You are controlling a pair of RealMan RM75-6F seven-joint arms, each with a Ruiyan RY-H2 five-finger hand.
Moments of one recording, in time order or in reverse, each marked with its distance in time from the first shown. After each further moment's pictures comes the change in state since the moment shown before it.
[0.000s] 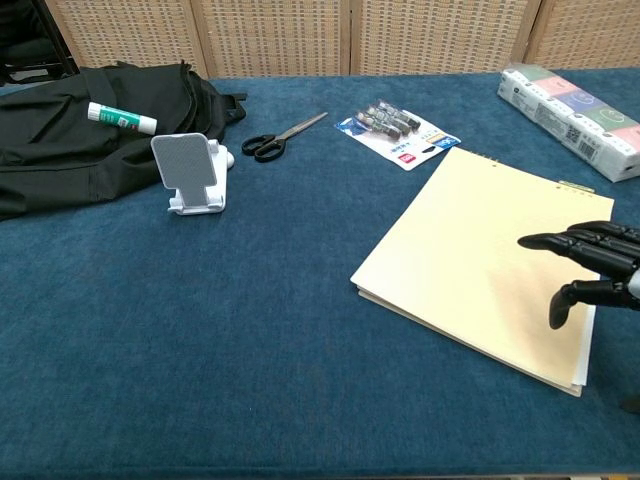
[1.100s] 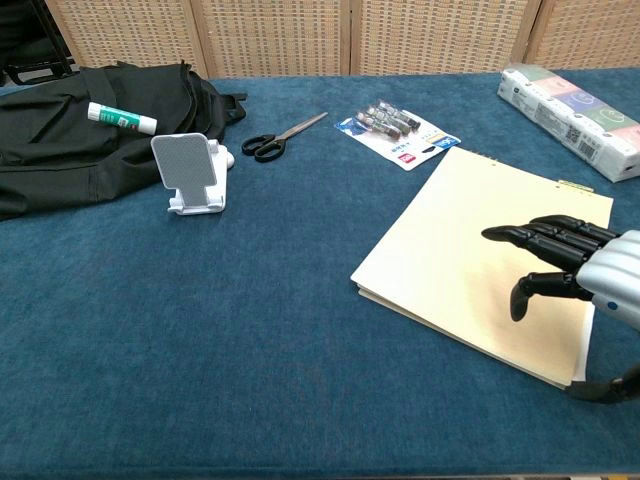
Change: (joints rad) left arm -0.001 0.004 -0.014 -0.003 -0.021 -0.021 -0.001; right arm 0.038 -0.095 0.011 0.044 0.040 0.007 -0.025
